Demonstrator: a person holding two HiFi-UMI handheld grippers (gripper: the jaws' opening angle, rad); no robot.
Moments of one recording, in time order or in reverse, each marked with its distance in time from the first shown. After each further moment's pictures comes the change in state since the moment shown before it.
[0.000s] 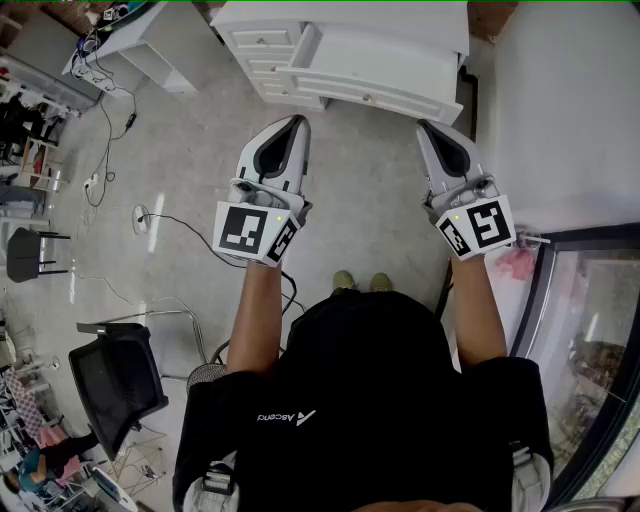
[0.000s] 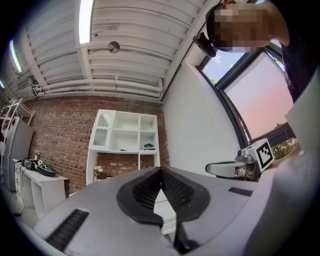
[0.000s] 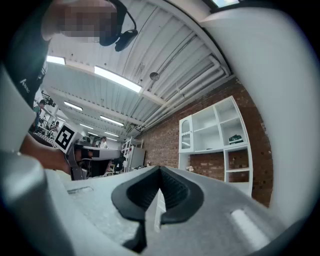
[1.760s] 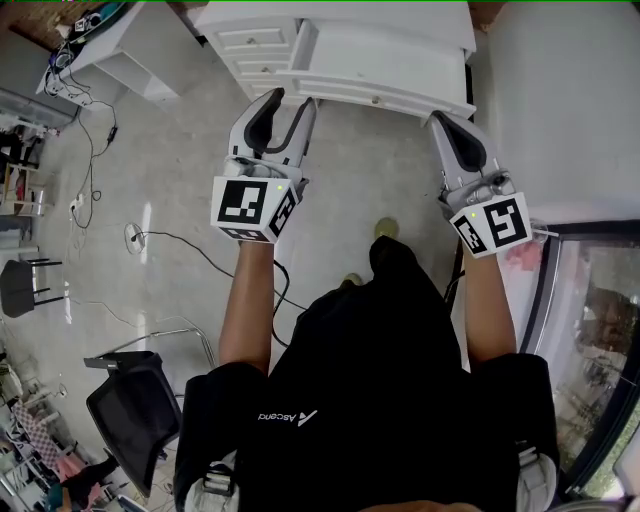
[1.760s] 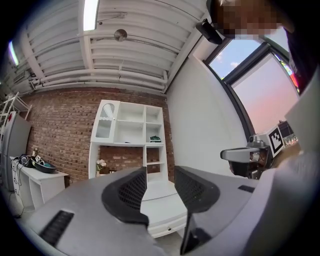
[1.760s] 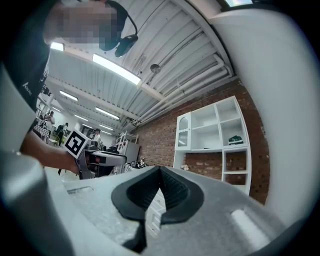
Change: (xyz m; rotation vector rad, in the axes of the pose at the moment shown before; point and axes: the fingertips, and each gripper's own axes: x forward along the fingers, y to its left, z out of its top) left arm 0.044 0.133 -0.044 -0.006 0.059 -0.026; right arm 0.092 0.008 -0.015 -0.058 0.040 -0.070
